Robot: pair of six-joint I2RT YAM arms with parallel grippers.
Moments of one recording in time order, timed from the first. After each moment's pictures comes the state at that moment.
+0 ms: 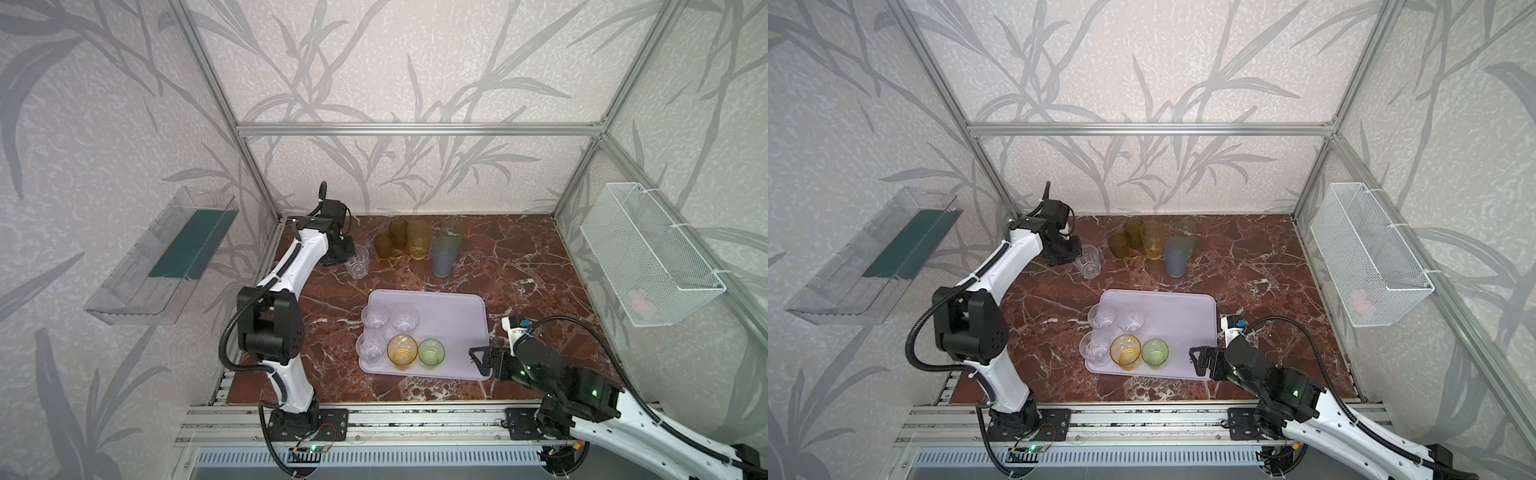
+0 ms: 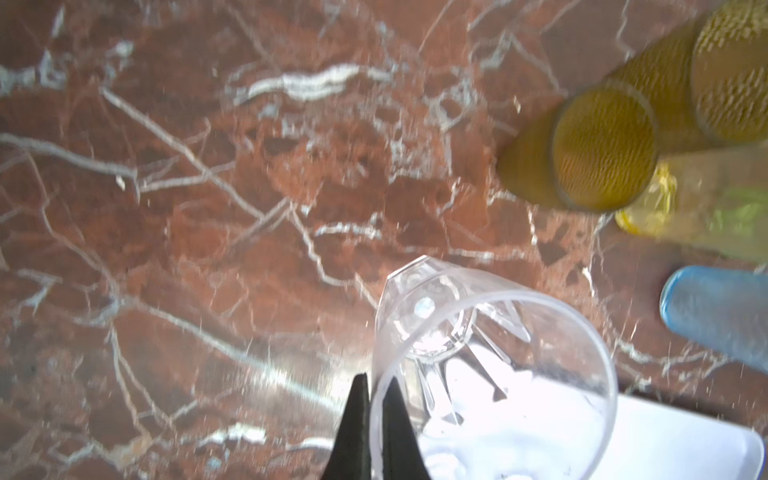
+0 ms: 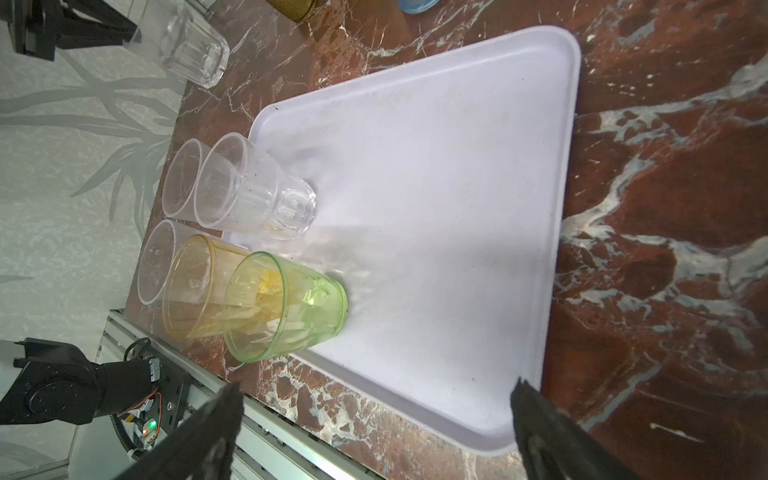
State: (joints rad) left arm -0.14 1.76 1.57 -0.97 -0.02 -0.39; right arm 0.96 0.42 0.41 -0.68 0.17 0.93
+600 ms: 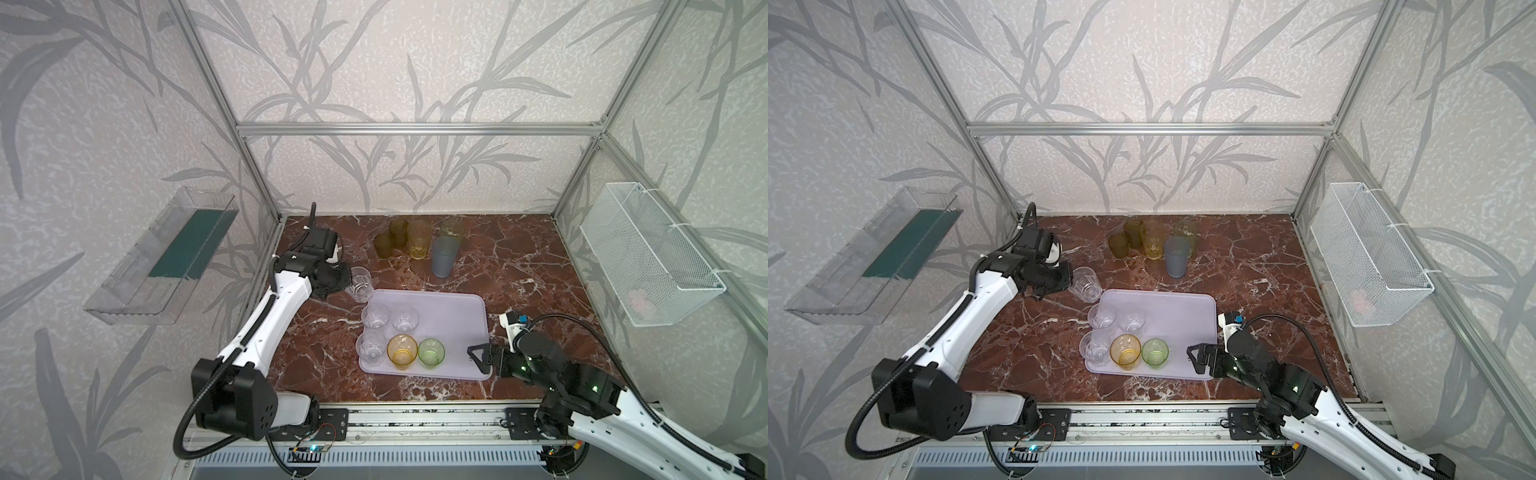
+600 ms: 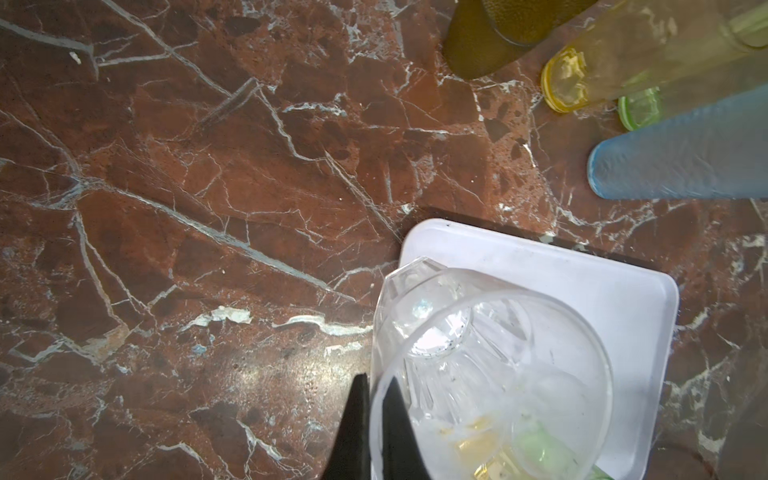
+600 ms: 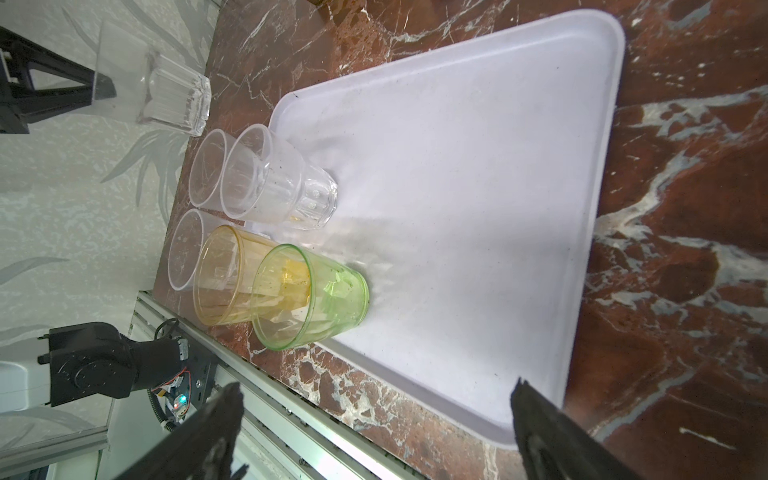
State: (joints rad) left arm -0.20 1.32 1.23 -0.96 0.10 -0.40; right arm 0.87 0.45 0.44 -0.66 0.02 0.89
